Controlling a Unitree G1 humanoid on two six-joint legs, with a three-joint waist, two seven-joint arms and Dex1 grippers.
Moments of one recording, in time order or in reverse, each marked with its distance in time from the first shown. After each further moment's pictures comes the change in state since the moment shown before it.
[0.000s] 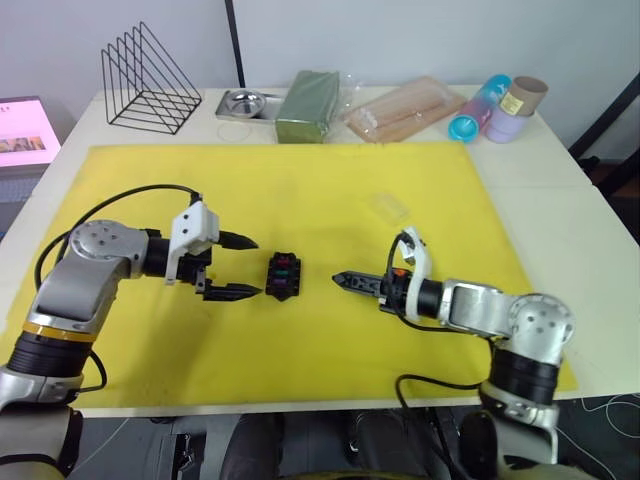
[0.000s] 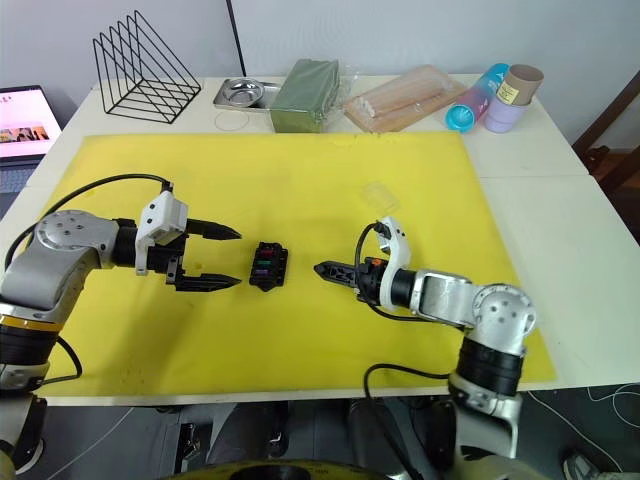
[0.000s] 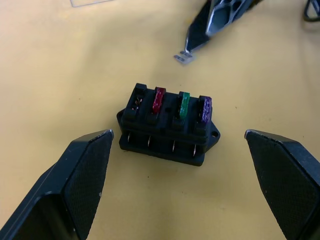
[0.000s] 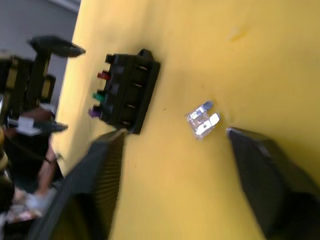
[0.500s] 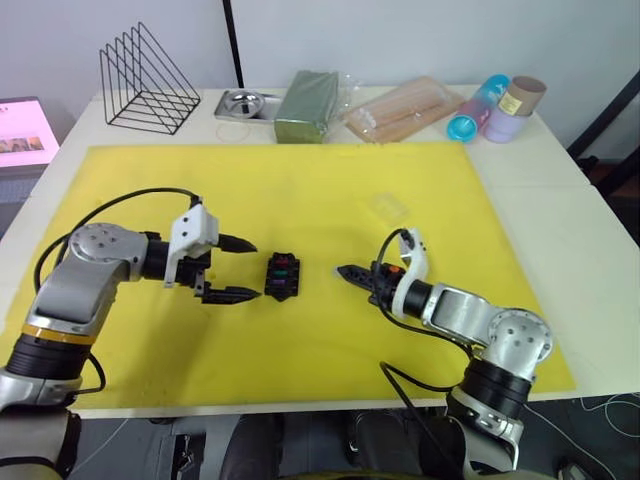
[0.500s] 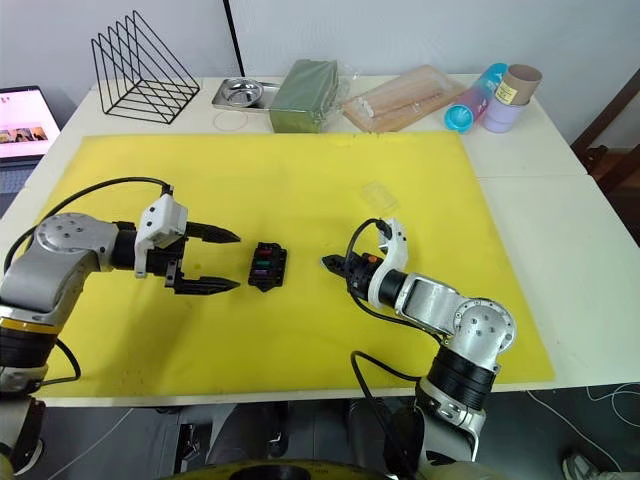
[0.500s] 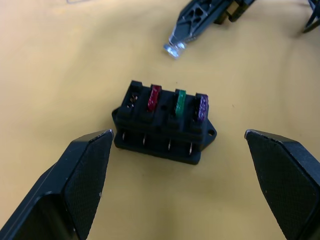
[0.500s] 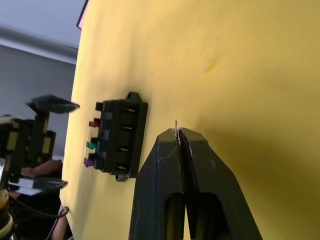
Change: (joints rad) left arm 0.002 0.001 0.000 -0.002 -0.001 0.002 -0.006; right arm 0.053 0.361 -0.179 -0.083 -0.161 -0.013 -0.141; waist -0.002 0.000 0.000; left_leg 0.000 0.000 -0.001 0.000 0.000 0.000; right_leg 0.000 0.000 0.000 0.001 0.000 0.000
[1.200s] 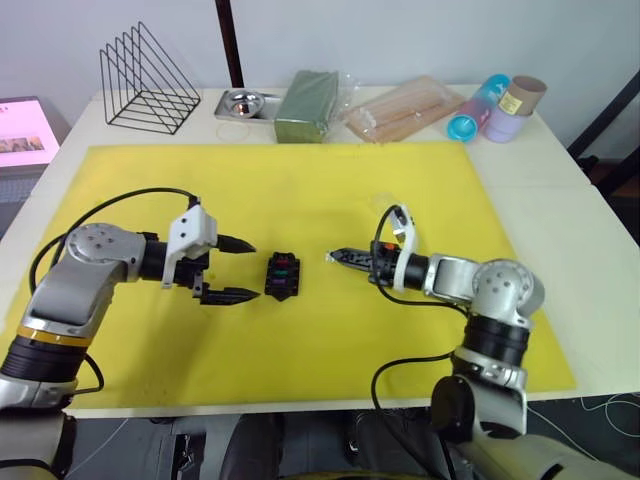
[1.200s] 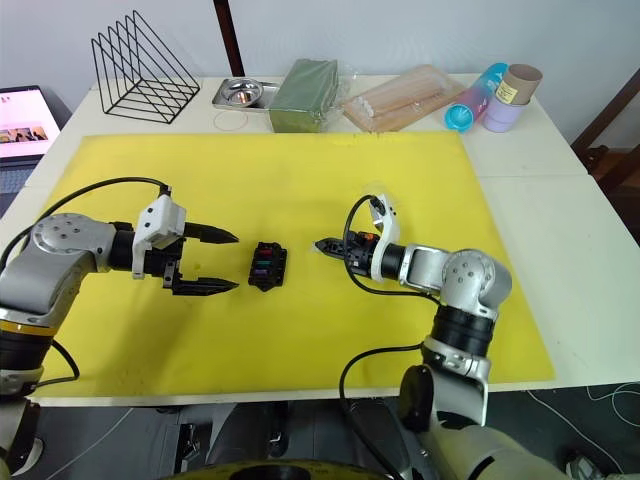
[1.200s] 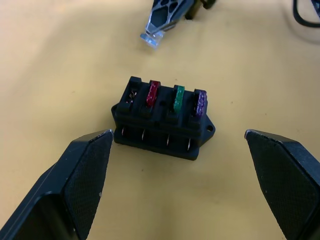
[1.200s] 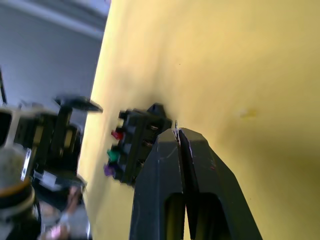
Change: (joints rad) left arm 0.018 0.013 0.000 -0.013 -0.005 0.004 0.016; right arm -0.178 -0.030 -0.012 0.140 -0.434 0.012 0.471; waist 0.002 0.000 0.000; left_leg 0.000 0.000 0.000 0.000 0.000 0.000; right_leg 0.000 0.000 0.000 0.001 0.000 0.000
